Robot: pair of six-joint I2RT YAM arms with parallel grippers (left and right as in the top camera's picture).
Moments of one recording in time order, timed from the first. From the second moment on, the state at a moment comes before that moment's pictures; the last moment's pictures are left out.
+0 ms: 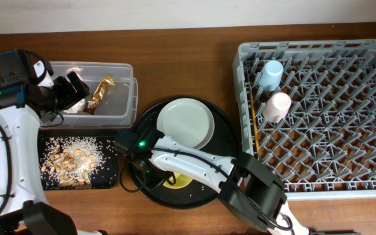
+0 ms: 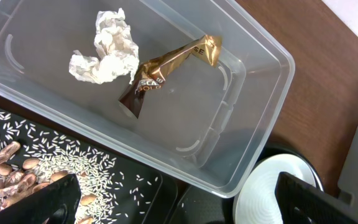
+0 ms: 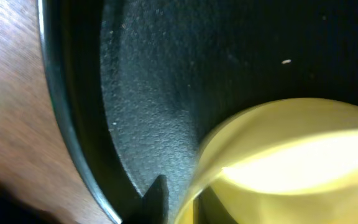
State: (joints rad) left arm 0.29 1.61 1.50 -0.98 0.25 -0.31; right arm 1.02 2.18 1.71 -1.12 -0.13 0.27
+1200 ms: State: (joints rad) left arm 0.29 1.61 1.50 -0.98 0.25 -0.31; right arm -0.38 2.04 1.87 -0.70 -1.31 -0.22
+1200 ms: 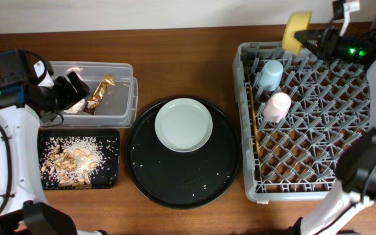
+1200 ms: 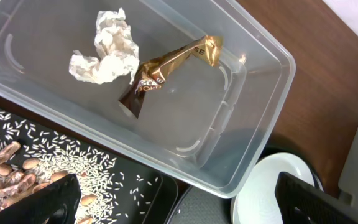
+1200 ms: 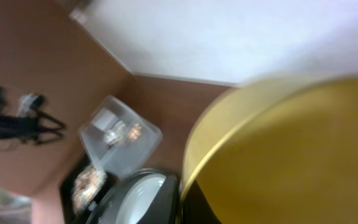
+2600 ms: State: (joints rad) left arm 0.29 1.61 1.50 -0.98 0.25 -0.31; right arm -0.63 2.21 1.90 -1.24 -0.95 -0.16
